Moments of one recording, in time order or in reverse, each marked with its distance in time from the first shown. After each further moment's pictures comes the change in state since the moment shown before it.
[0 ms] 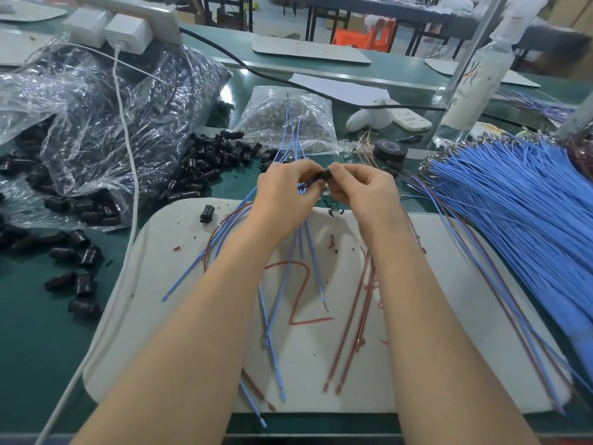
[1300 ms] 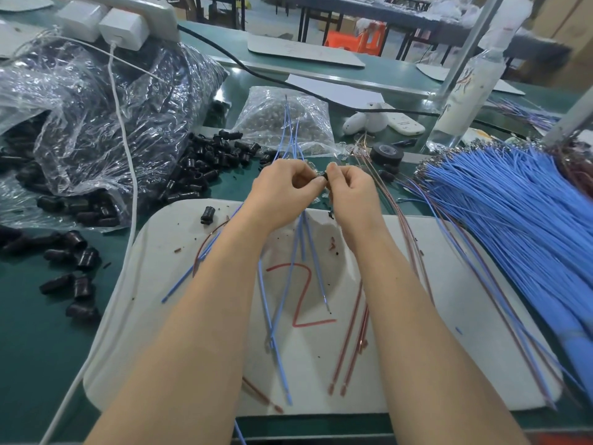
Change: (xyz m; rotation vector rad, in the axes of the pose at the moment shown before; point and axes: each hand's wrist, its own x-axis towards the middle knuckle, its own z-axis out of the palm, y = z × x) left_hand 0.007 -0.005 -0.012 -0.051 -0.119 -0.095; right_hand 0.004 0.006 0.019 -0.245 0.062 -0.052
